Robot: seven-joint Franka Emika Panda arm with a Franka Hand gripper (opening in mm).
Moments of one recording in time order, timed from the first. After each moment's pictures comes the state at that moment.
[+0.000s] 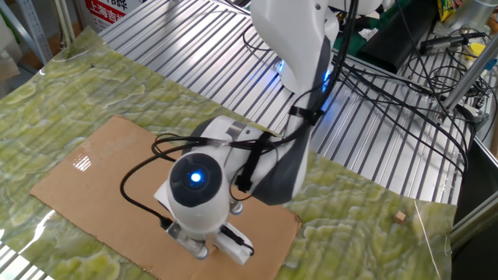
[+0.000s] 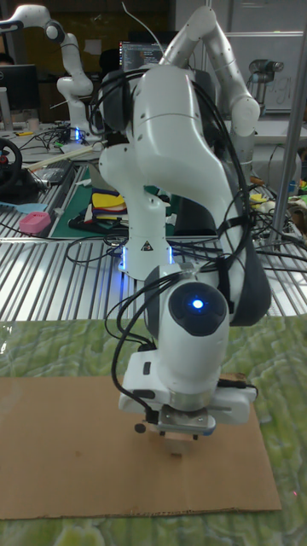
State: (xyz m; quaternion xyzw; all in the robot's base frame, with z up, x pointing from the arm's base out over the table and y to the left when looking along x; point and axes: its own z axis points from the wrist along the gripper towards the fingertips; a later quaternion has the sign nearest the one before) arm 0.640 0.054 0.100 -0.05 -0.99 0.02 0.09
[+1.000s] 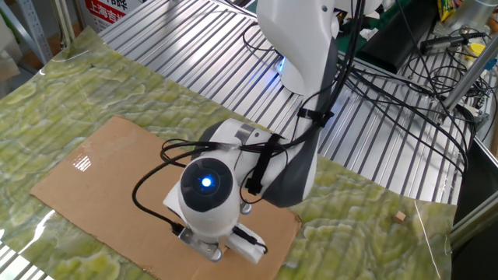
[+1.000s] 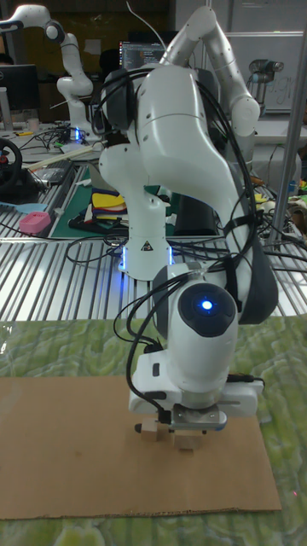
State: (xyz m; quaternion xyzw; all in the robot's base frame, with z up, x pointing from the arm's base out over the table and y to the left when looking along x) arm 0.633 0.078 0.099 -0.02 -1.00 0.01 0.10
